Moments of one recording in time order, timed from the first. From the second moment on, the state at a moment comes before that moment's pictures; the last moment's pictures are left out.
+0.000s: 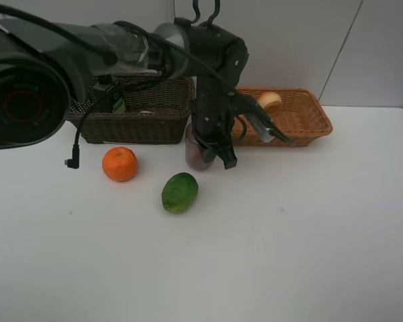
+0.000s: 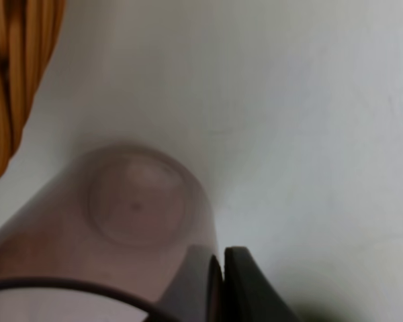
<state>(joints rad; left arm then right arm) -0.76 2.43 -2.03 0.17 1.09 0.30 -0.07 0.00 -0.52 -0.05 1.06 0.08</state>
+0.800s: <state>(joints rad) -0.80 2.31 -2.03 0.16 1.19 0.29 -0.07 0.00 -0.52 -0.05 1.06 0.08</state>
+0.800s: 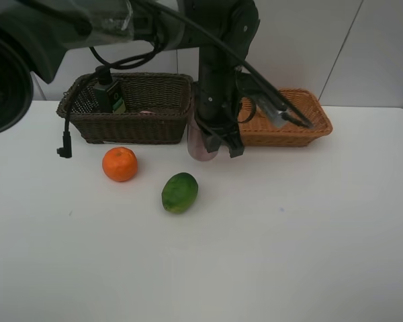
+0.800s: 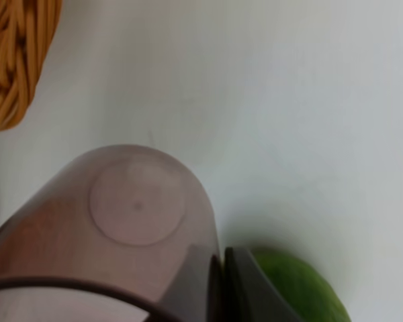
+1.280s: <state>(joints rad) -0.80 2.20 -2.03 0.16 1.19 0.29 -0.07 0.00 -0.52 -0.05 1.06 0.08</state>
